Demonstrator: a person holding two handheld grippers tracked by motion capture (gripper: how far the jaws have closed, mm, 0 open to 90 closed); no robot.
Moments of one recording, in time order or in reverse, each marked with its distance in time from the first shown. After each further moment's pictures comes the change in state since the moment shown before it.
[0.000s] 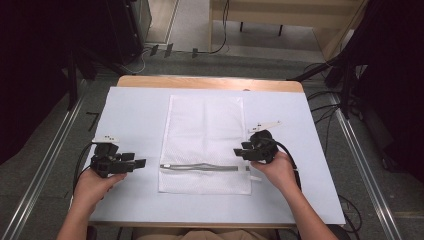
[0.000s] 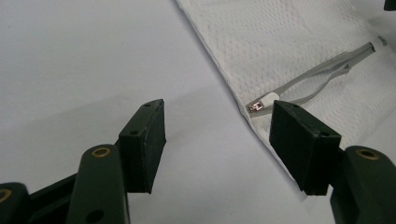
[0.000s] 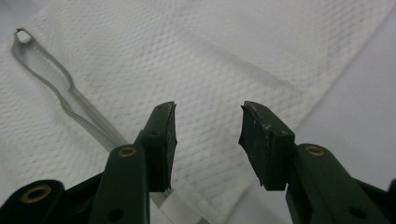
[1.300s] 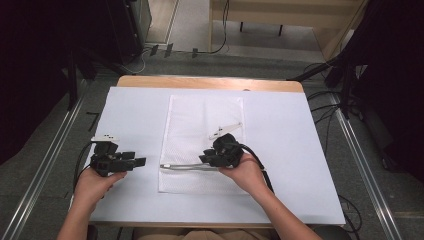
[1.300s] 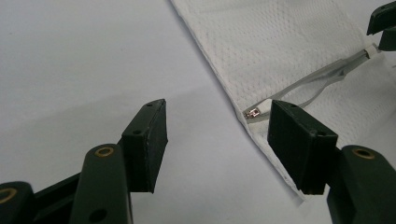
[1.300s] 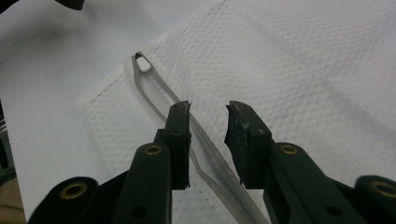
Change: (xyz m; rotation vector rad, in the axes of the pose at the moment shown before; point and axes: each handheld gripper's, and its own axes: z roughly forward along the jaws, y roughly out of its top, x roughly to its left) left arm 0.000 0.004 0.000 -0.004 -0.012 -0.005; right arm 0.085 0.037 0.032 0.013 0.176 -0.123
